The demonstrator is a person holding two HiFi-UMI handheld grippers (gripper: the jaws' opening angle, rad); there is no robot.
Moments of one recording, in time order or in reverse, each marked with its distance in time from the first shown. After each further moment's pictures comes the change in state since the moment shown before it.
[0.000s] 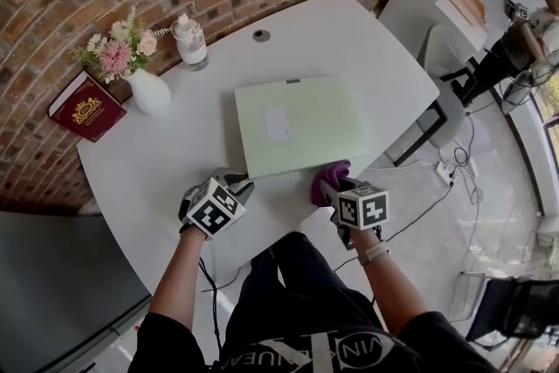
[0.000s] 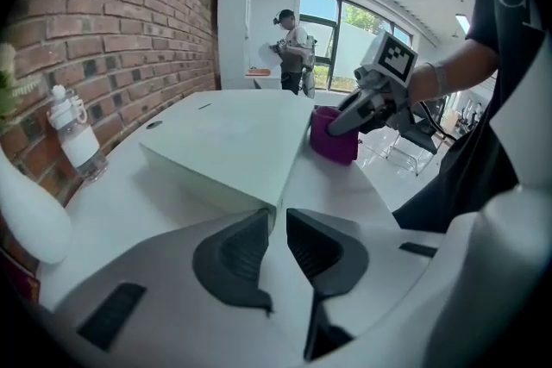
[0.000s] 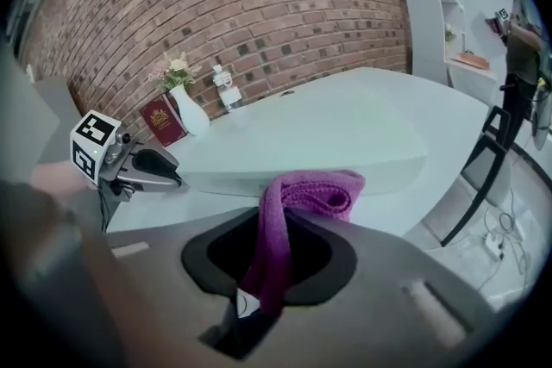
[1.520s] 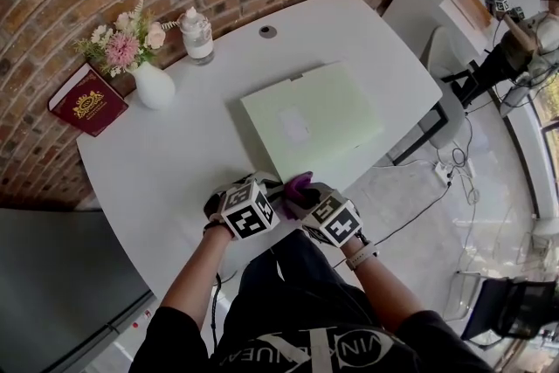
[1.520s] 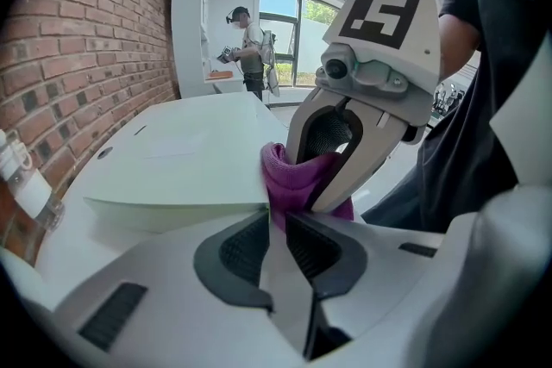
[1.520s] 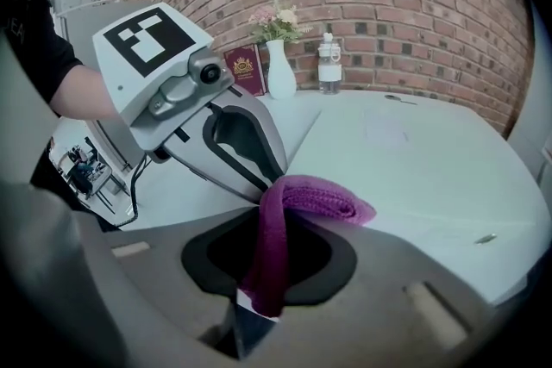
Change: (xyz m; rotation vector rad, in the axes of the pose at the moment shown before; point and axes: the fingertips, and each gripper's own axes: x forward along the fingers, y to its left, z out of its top) left arm 0.025 -0.056 0.034 0.188 -0.015 -0.153; right arm 0.029 0.125 -0.018 -0.520 0.148 0.265
